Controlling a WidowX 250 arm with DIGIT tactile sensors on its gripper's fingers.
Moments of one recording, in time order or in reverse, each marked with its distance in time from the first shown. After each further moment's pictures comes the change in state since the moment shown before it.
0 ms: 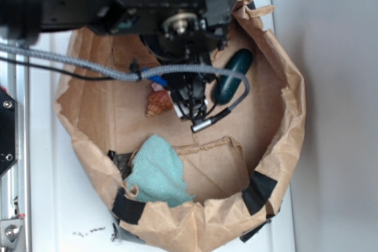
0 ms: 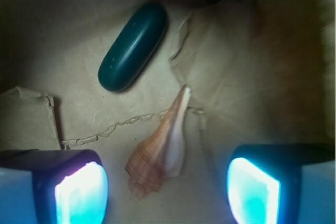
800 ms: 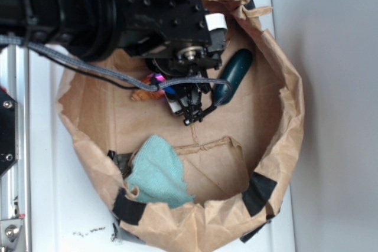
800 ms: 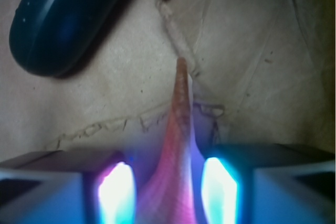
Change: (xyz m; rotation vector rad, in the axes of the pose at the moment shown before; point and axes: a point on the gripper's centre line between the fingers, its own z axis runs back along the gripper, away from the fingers) arm -0.004 0.006 -0.050 0.046 0.076 0.021
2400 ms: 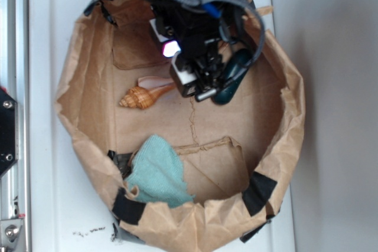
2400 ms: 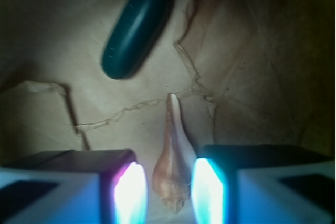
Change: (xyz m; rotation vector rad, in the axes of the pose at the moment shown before) arm 0.008 0.009 0.055 -0.156 0.125 -0.011
